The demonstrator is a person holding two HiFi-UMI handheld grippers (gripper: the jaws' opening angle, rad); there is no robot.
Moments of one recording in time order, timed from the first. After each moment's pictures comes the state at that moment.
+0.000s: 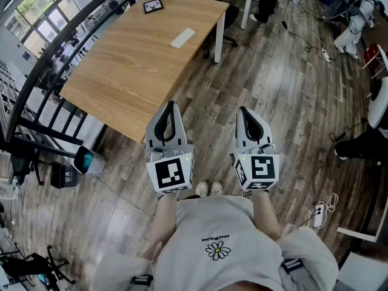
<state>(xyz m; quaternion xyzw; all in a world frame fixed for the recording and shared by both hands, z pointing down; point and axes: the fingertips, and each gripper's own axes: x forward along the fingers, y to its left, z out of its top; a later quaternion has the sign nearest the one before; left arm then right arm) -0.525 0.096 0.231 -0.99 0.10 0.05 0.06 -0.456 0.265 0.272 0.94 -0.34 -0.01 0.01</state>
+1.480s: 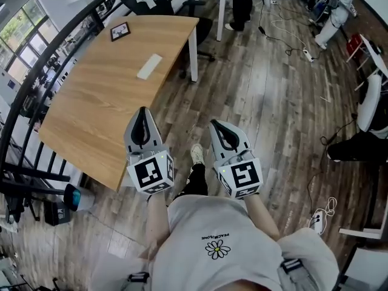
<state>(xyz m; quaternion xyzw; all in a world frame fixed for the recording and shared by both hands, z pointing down) -0.362 0.073 0.267 -0.99 0.13 0.07 0.04 -0.334 0.254 0.313 0.91 -0.40 -0.01 0.03</state>
